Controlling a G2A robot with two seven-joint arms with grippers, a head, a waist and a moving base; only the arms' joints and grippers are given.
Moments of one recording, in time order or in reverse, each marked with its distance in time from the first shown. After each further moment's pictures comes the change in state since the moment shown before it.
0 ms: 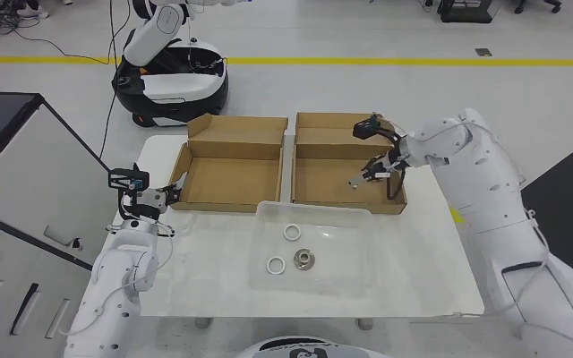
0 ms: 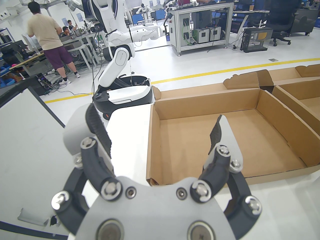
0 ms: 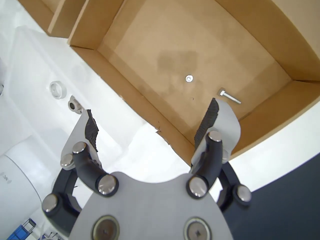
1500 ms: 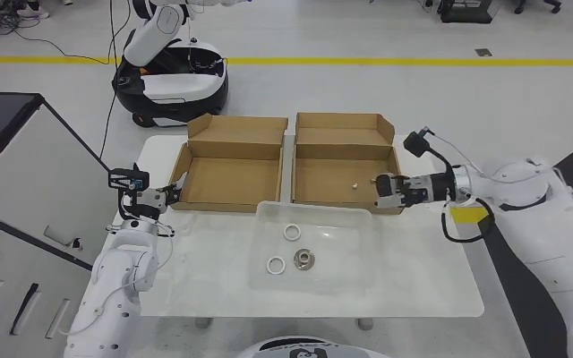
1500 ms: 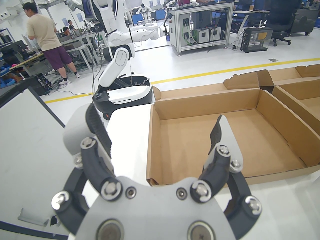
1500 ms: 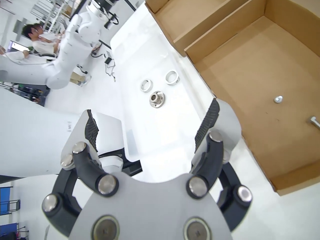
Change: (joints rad) left arm 0.000 0.000 0.000 0.000 0.000 0.000 0.000; right arm -0.348 0.355 0.121 -0.295 0.754 -0.225 -0.225
